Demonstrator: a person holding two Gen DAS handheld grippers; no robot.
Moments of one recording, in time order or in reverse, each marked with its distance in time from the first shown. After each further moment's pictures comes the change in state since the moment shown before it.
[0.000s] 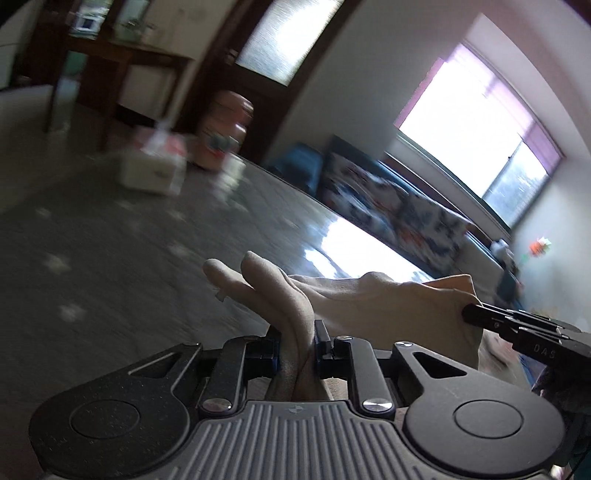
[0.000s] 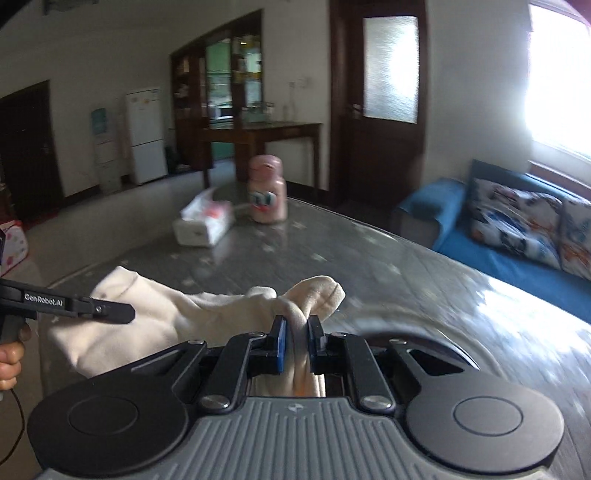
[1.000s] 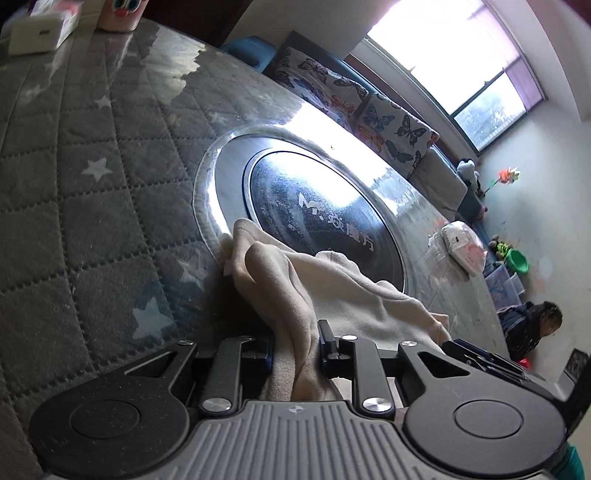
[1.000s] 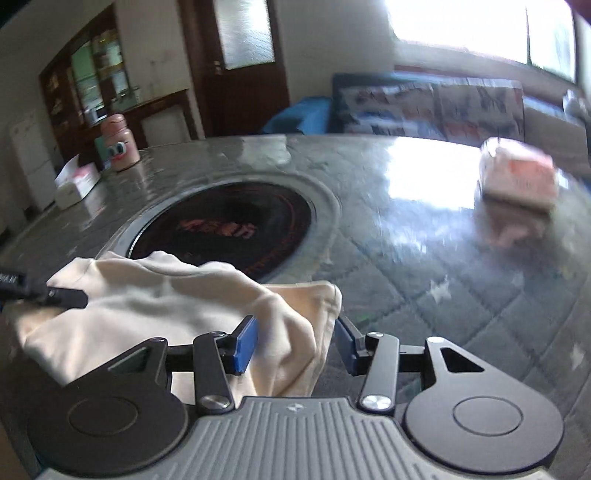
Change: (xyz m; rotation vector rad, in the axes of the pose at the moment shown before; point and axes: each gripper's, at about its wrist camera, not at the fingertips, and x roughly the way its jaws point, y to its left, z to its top) left arm 0.098 -0.112 -0.089 0.018 0.353 -0.165; right arm -0.100 -0.121 -0.179 0.403 0.149 -0.277
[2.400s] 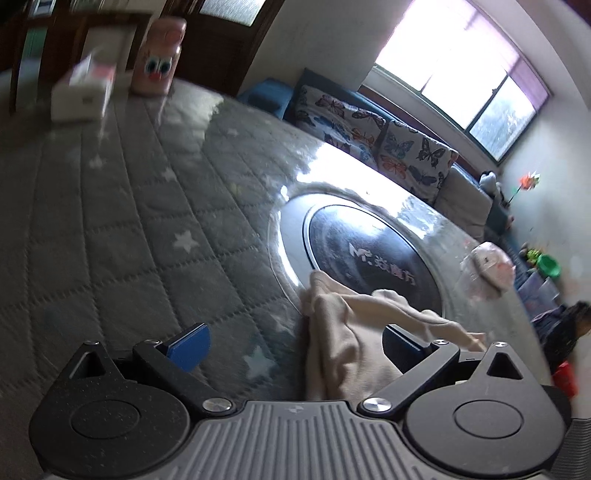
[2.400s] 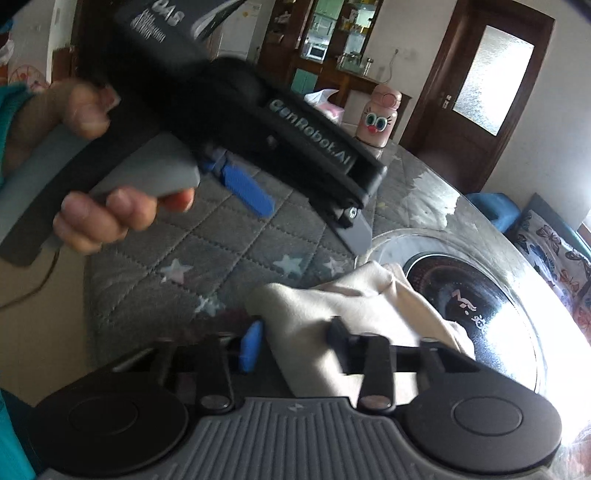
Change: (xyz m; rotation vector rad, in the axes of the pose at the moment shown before) left arm -0.046 0.030 0.014 0.031 -0.098 0.093; right arm -0.002 0.243 -0.037 -0.757 -0.019 0.264
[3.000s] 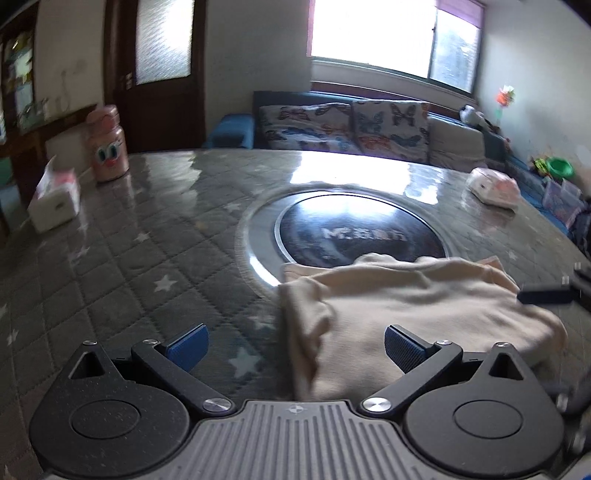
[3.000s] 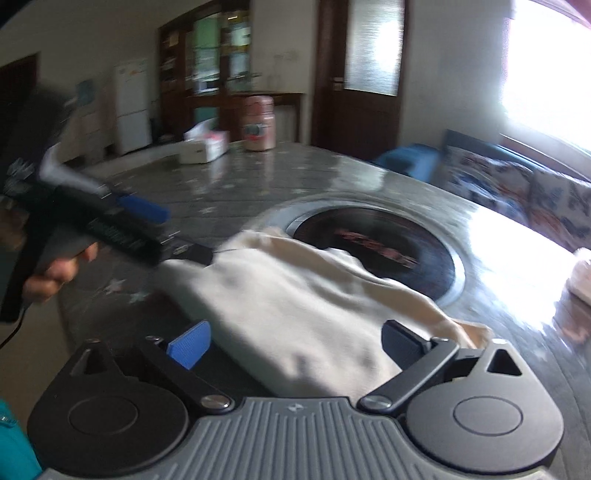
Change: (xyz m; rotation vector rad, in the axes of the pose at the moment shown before) left arm -0.007 -0.056 -0.030 0.392 -0.080 0.159; right arm -0.068 -0.058 -0.062 0.303 -0.061 -0.105
